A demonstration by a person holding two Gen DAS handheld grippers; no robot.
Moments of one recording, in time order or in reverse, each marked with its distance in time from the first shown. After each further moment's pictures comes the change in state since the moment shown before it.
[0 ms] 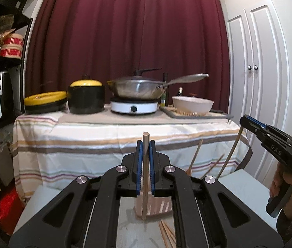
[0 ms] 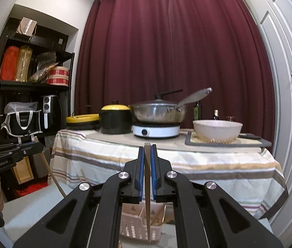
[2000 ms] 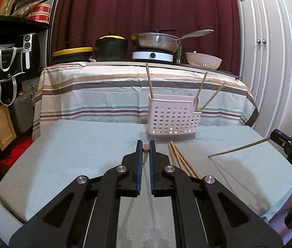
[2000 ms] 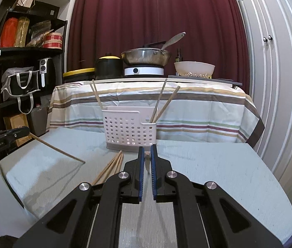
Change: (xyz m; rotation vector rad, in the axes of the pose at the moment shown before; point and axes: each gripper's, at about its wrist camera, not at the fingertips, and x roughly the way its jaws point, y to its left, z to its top) left arm -0.110 -0.004 -0.171 -0.067 0.189 0.128; right arm -0.136 0.036 -0.149 0.031 0.249 -0.128
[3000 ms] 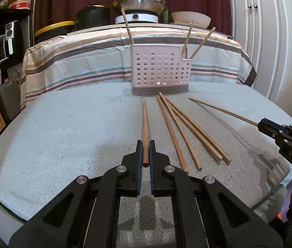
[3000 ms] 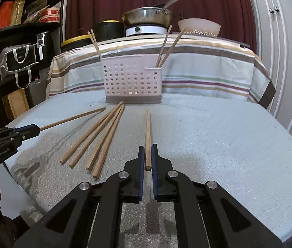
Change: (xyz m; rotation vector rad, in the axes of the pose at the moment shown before) left arm 0.051 -0.032 -0.085 0.087 0.160 -0.030; right arm 0.037 0.003 -0.082 0.017 0.190 0.019
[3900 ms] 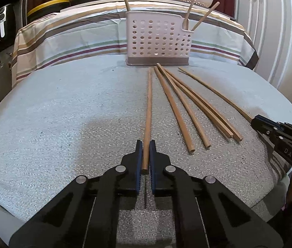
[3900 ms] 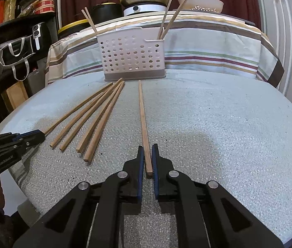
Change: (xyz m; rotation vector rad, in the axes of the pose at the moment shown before) left arm 0.035 -0.002 -0.020 -0.010 0.150 -0.041; right arm 0.033 -0.003 -0.023 0.040 0.125 0.036
